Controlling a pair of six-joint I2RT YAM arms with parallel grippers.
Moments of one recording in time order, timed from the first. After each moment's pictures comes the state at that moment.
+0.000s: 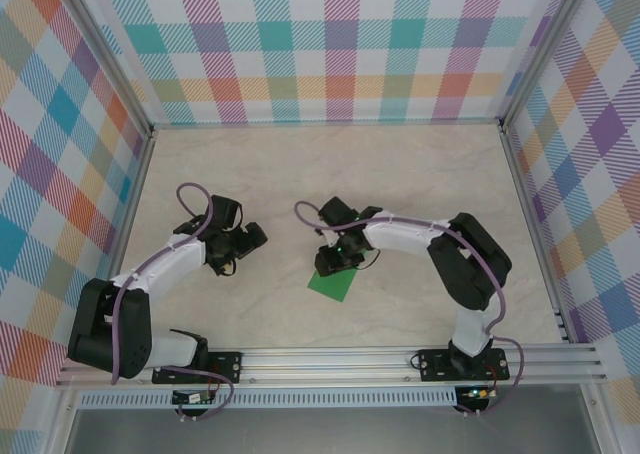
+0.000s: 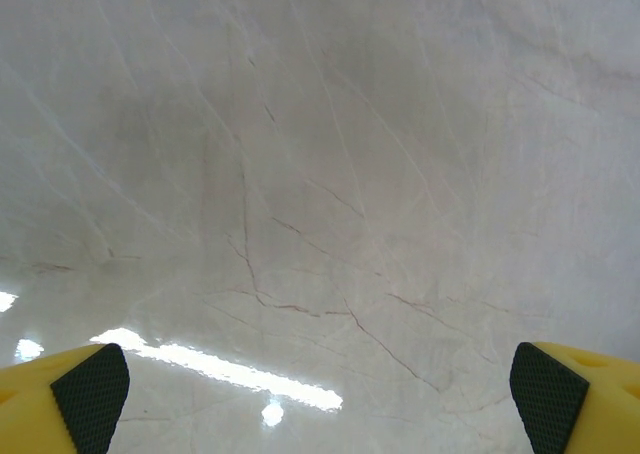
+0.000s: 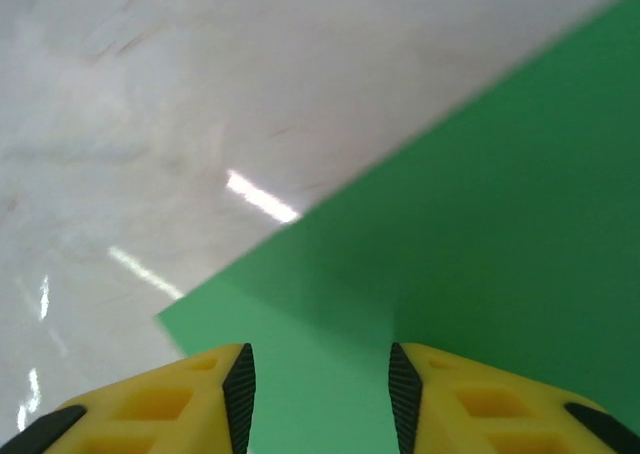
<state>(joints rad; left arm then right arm) -0.26 1.33 0.74 -0.55 0.06 -0.84 0.78 1.83 1.15 -0.60 -0.25 0.42</state>
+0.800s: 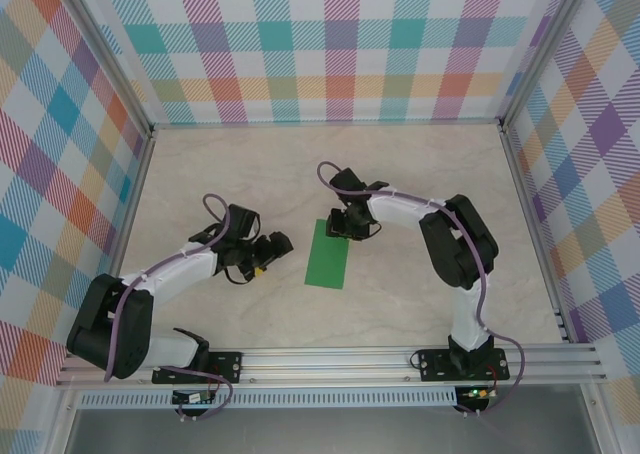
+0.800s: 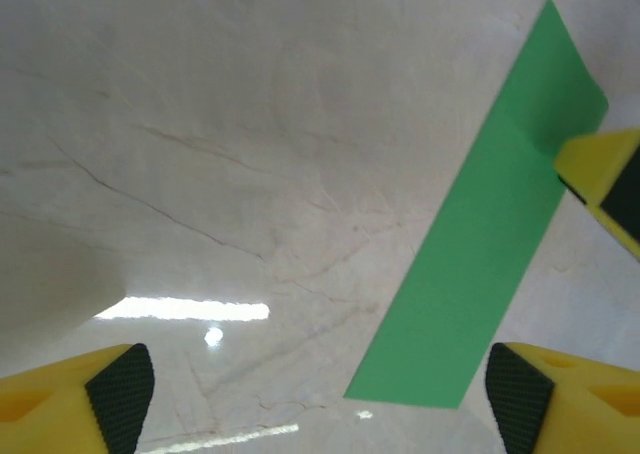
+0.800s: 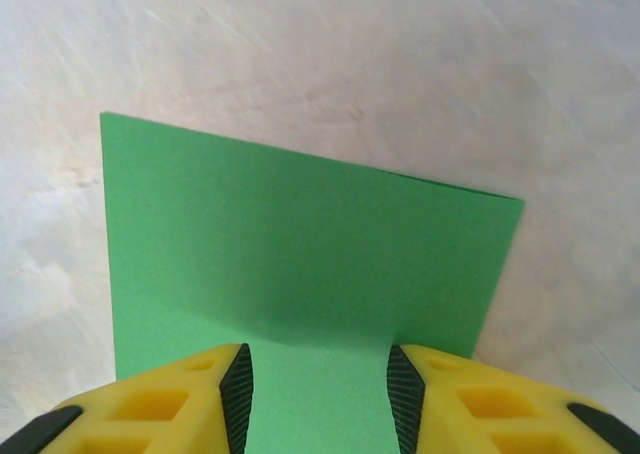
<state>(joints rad) -0.43 1.33 0.66 -0.36 0.33 -0.93 0.65 2.00 1.35 -0.59 -0.15 0.68</state>
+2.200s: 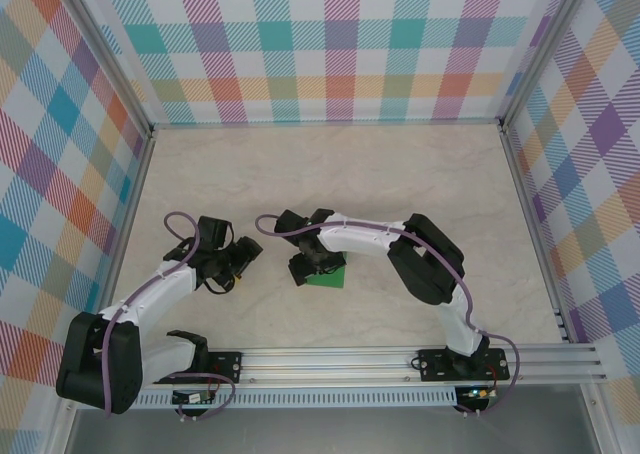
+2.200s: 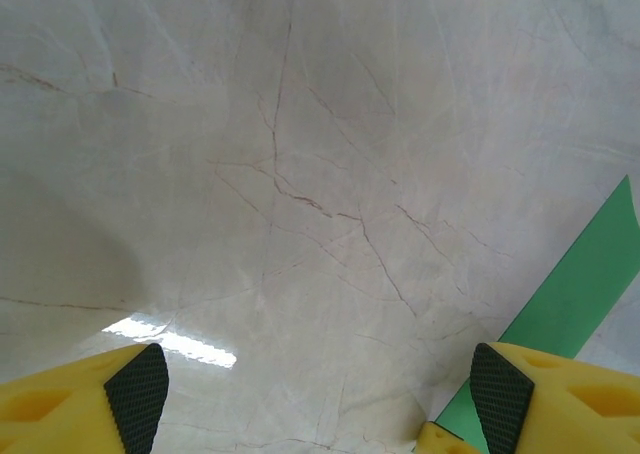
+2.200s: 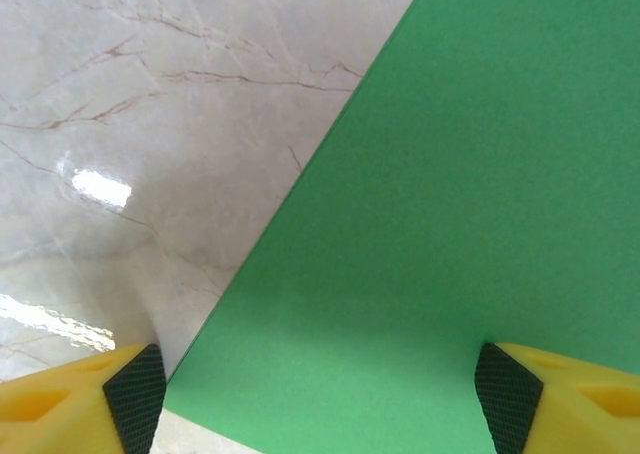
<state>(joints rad) -0.23 1.14 0.53 -0.45 0.21 -1.05 0.99 2.09 1.52 -0.91 0.05 0.52</state>
